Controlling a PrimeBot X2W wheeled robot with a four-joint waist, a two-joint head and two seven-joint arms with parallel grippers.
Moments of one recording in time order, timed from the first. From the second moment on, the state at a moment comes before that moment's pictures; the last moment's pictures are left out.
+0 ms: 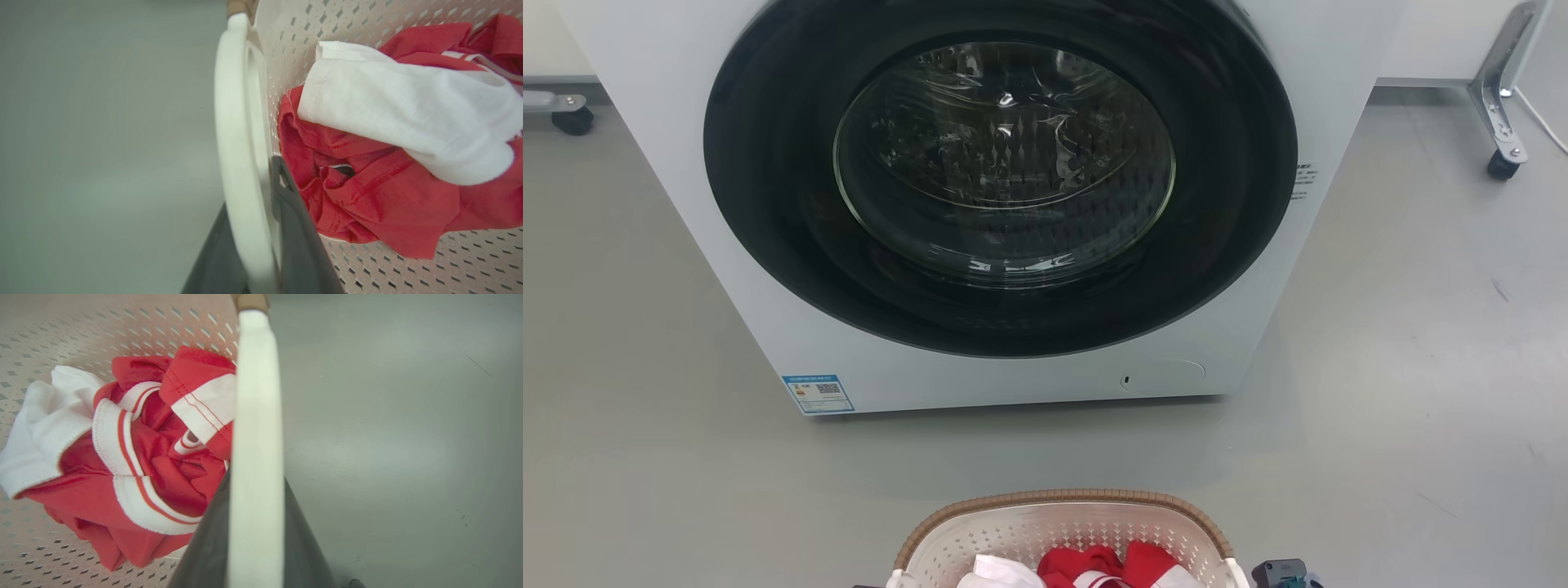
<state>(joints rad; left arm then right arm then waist) -0.34 0.04 -0.83 1.18 -0.76 0.09 -0.04 -0.38 -0.07 1.04 1.02 0.97 -0.14 -0.01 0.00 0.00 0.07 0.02</state>
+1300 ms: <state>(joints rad) -0.43 0.04 -0.84 1.19 -0.78 0.10 -0.06 -0.50 -0.07 1.09 1.04 1.02 -0.14 -0.04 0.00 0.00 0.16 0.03</state>
